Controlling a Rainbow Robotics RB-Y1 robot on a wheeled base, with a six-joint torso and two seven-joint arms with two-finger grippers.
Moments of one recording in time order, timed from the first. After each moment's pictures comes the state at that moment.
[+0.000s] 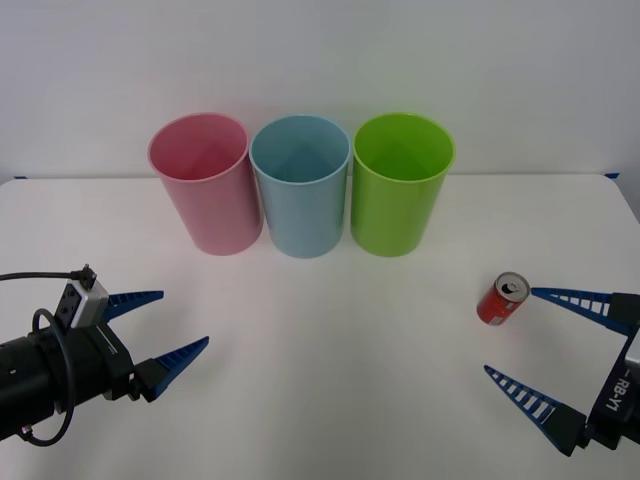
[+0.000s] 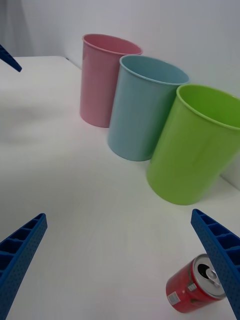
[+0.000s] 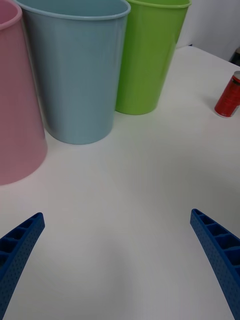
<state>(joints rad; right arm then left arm) 0.54 -0.41 -0.42 -2.28 1.43 -1.08 -0.14 0.30 0.39 0.27 -2.07 -1.70 -1.09 0.56</state>
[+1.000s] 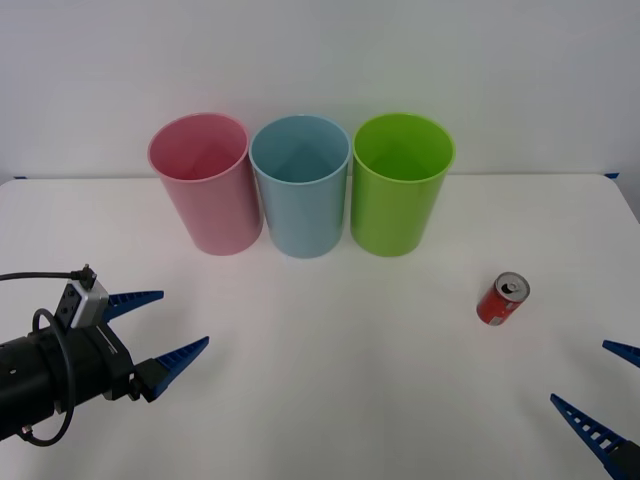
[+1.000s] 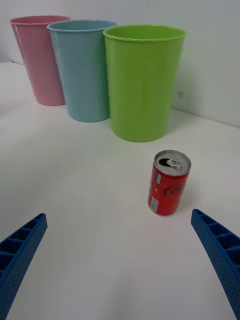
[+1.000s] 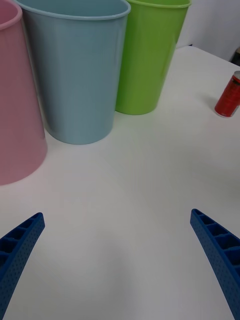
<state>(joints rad) 0.60 -0.41 -0.48 -1.89 1.16 -1.08 0.03 0.30 0.39 0.27 -2.07 -1.70 -1.09 0.56</state>
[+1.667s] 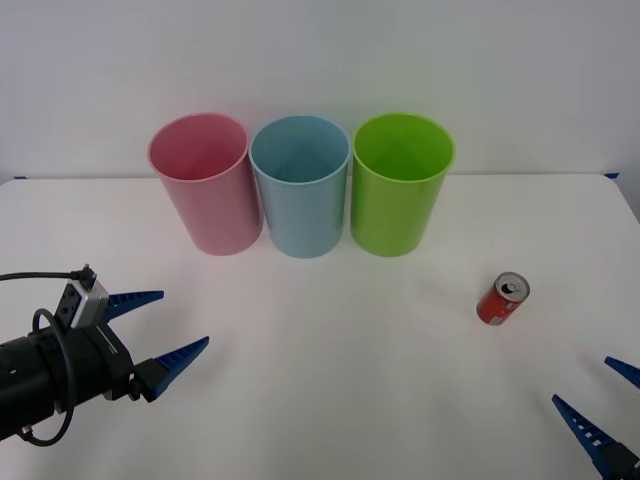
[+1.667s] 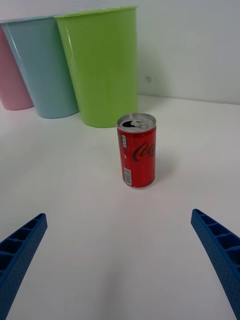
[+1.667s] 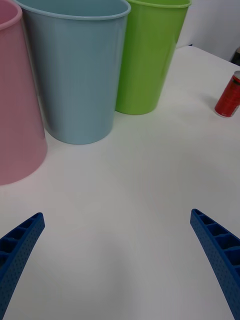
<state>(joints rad) 0.47 -0.41 -0.40 -1.51 0.98 -1.07 0.29 0.30 0.39 0.27 -2.07 -1.70 -1.09 0.56</state>
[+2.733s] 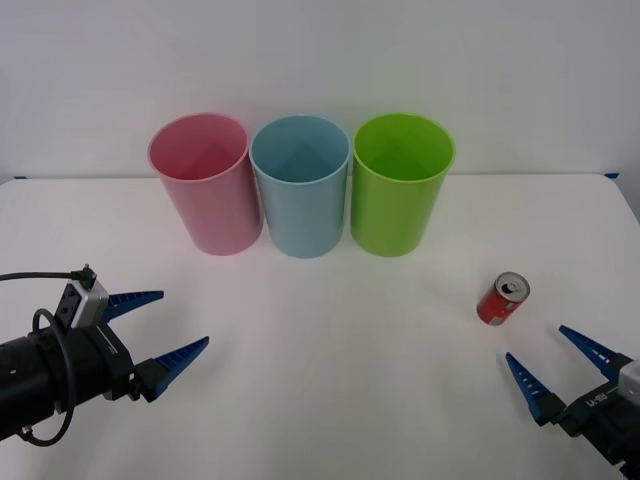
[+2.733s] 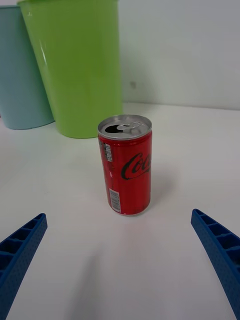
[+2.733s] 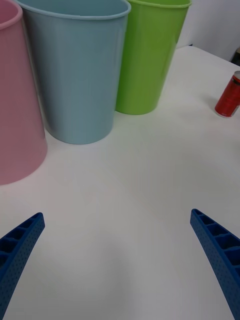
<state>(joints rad) 0.30 -0.33 -0.28 -1.38 0.95 -0.88 0.42 0.30 0.39 0.27 -2.07 -1.70 -1.09 0.56</state>
